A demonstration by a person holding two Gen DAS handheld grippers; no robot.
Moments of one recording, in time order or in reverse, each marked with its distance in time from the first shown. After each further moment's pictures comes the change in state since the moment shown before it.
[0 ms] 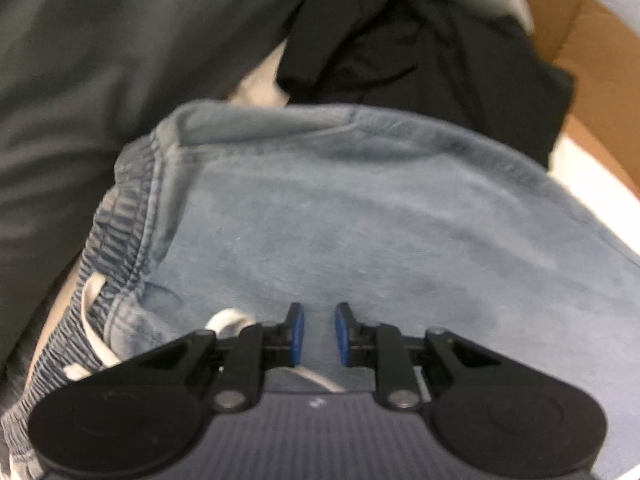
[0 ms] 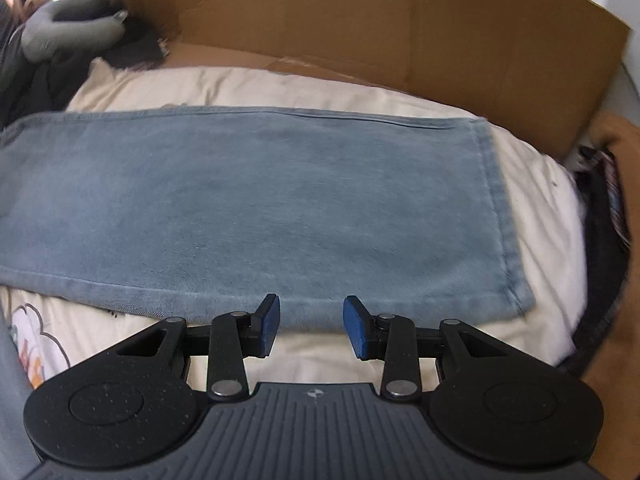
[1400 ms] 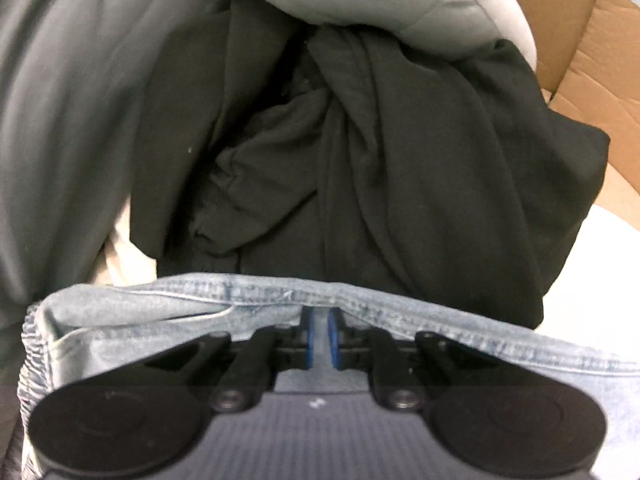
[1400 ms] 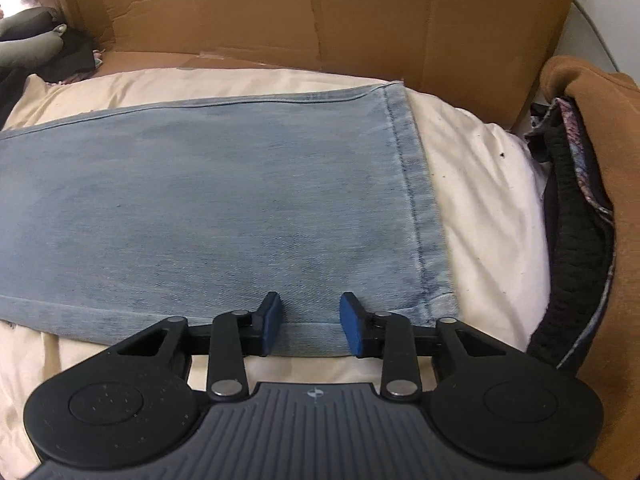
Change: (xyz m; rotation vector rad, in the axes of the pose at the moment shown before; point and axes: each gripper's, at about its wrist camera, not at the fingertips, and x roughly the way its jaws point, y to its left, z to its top) left arm 0.040 -0.071 0.071 0.106 -0.046 0.037; right arm 0.036 -0.085 -0.013 0.089 -0.018 -0.095
